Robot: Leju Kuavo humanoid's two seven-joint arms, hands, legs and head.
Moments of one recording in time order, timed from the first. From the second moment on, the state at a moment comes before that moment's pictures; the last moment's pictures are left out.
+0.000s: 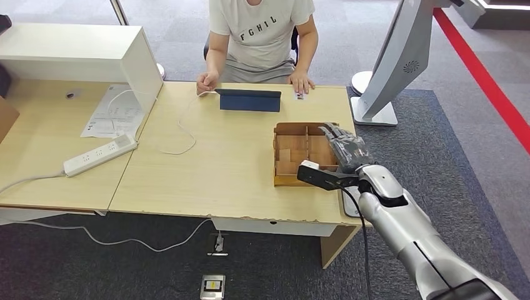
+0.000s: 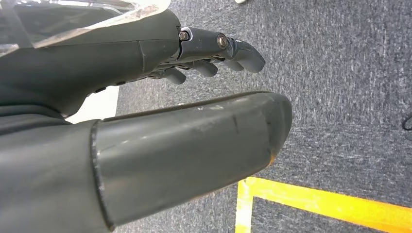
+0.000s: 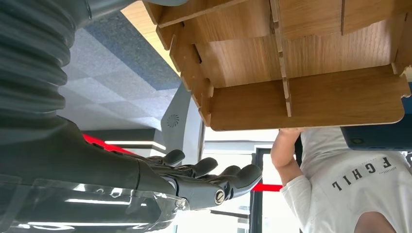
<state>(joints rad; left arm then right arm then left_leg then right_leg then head) -0.18 0.04 1.52 -0.16 -1.39 0.11 0.04 -0.81 -0.14 0.71 -0.61 0.90 -0.11 -0.12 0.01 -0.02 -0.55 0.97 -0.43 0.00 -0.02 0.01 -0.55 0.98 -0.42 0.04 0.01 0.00</state>
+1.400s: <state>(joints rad) -0.17 0.05 1.53 -0.16 -1.41 0.13 0.04 -0.72 -0.18 0.77 -0.74 0.81 -0.15 -0.02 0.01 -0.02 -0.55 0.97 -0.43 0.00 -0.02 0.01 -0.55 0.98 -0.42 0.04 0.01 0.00</state>
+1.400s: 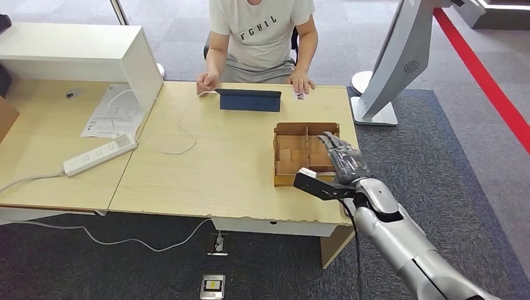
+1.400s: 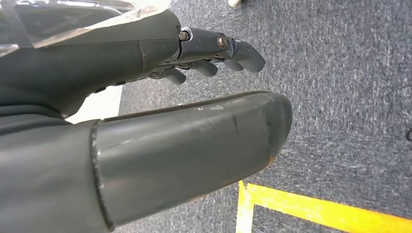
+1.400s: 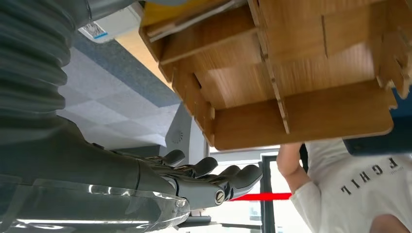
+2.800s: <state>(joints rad) -0.17 0.04 1.53 -0.16 -1.43 0.13 0.05 -0.67 -0.15 0.81 -0.64 0.90 -0.24 0.00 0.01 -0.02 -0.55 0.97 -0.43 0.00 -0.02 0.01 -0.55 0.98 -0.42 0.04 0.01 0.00</state>
